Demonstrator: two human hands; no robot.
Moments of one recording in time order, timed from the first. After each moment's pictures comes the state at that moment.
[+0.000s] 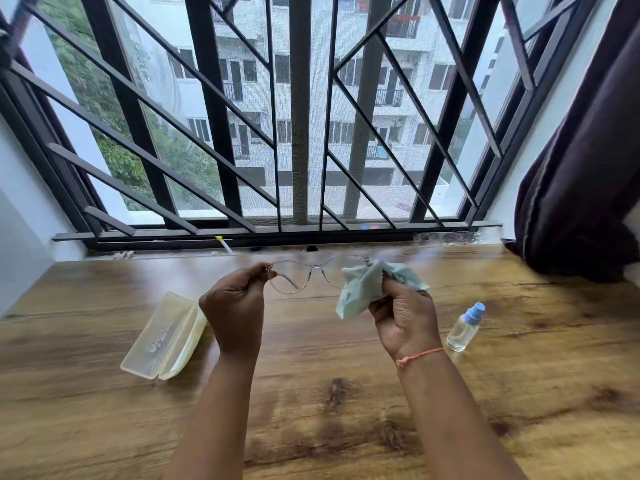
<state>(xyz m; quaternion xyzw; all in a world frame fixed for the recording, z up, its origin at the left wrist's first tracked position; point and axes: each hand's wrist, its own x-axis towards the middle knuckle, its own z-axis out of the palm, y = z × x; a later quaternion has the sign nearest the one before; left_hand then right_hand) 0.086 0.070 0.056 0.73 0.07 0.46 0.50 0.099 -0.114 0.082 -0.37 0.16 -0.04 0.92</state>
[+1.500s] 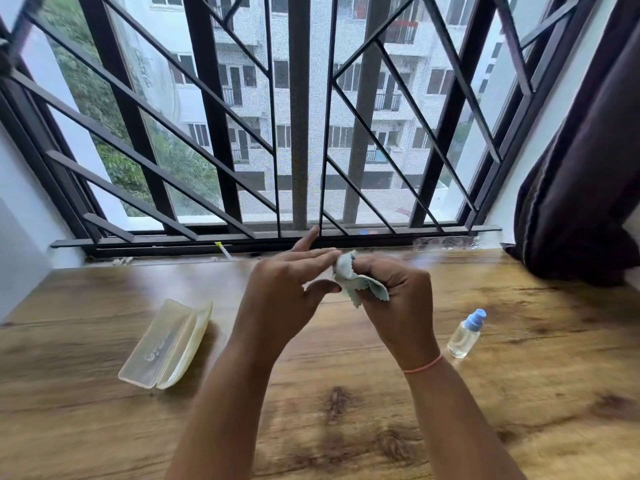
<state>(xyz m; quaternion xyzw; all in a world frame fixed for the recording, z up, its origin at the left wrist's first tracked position) 0.069 0.043 0.126 0.85 -0.23 0.31 0.36 0.082 -0.109 0.114 -0.75 -0.27 -0.32 0.52</state>
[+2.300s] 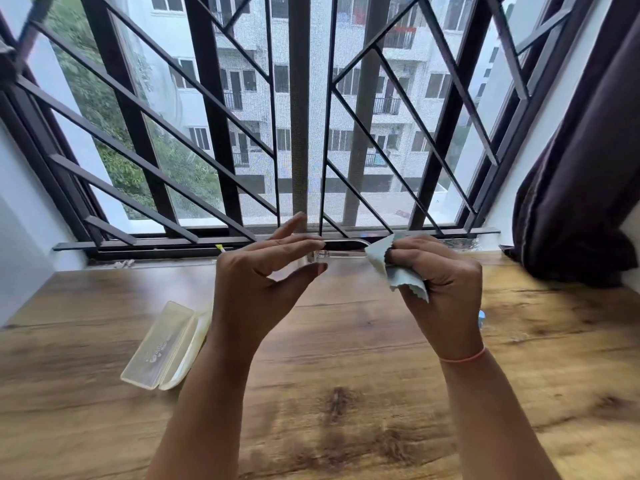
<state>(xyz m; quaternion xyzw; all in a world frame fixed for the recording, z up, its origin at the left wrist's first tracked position) 0.063 0.058 0.136 0.76 -0.22 0.39 0.47 0.085 -0.144 0.133 -0.73 -0.33 -0.44 0.42</state>
